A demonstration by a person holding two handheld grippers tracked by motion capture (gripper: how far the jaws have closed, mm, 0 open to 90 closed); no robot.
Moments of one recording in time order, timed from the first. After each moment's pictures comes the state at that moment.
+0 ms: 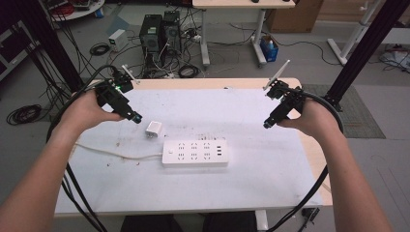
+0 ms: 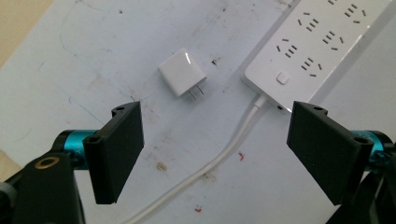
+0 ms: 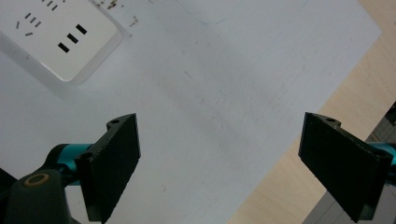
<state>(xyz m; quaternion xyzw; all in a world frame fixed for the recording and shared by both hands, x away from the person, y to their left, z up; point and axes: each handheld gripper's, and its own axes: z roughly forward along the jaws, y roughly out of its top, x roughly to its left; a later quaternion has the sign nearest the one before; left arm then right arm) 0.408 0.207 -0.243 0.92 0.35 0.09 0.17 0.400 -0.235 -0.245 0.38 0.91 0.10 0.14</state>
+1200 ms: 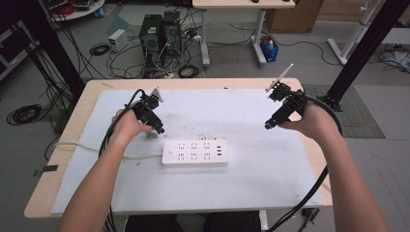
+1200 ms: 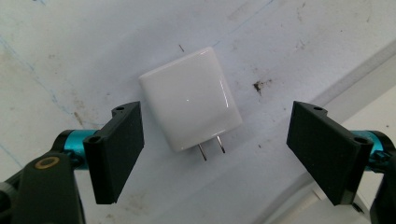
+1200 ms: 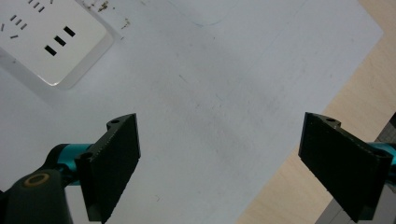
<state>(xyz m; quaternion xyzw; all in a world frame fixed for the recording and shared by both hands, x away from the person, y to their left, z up) 0.476 0.173 -0.378 0.88 0.46 0.03 0.10 0.404 -0.245 -0.259 0.39 0.91 0.12 0.14</state>
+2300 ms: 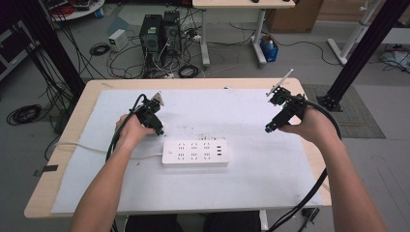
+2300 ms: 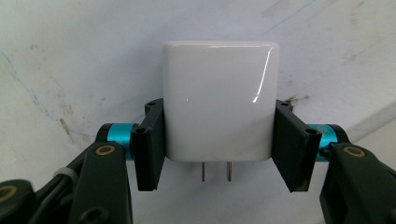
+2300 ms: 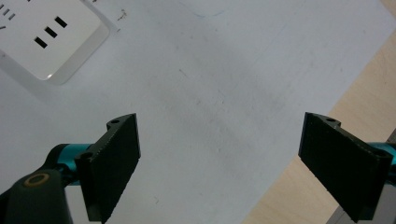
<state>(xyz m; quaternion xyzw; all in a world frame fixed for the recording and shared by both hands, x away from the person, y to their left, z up) 0.484 0.172 -0.398 0.87 0.48 0.04 0.09 0.404 -0.250 -0.274 0.39 0.90 0.12 0.13</state>
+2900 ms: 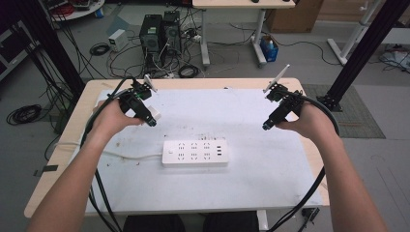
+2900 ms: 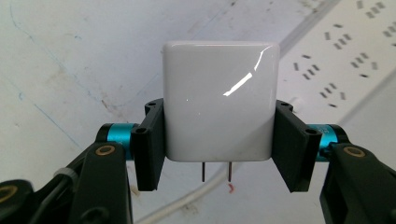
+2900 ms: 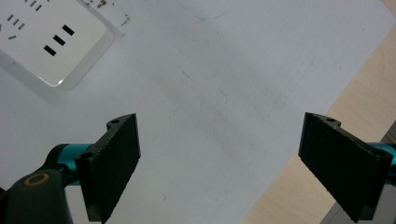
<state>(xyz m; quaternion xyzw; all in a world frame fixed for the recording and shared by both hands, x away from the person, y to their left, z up) 0.430 0.178 -0.283 0.90 0.40 0.06 0.15 0.408 -0.239 -0.264 0.39 0.90 0.10 0.13</state>
